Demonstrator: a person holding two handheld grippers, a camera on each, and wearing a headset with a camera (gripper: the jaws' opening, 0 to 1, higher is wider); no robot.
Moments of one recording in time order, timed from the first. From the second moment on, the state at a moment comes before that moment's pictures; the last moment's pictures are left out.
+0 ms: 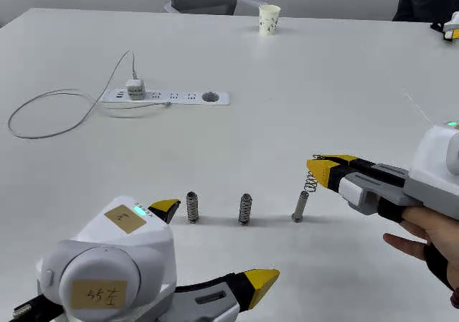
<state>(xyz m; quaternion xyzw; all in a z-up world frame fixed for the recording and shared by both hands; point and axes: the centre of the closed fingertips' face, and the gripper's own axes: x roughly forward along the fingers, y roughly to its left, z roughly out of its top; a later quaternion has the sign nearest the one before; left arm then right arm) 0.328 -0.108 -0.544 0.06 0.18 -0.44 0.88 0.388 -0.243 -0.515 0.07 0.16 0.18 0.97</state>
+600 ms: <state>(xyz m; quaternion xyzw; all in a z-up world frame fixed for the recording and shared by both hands) 0.340 -0.085 -0.544 0.03 0.18 -0.40 0.90 0.393 -0.243 -0.531 0.05 0.16 0.17 0.97</state>
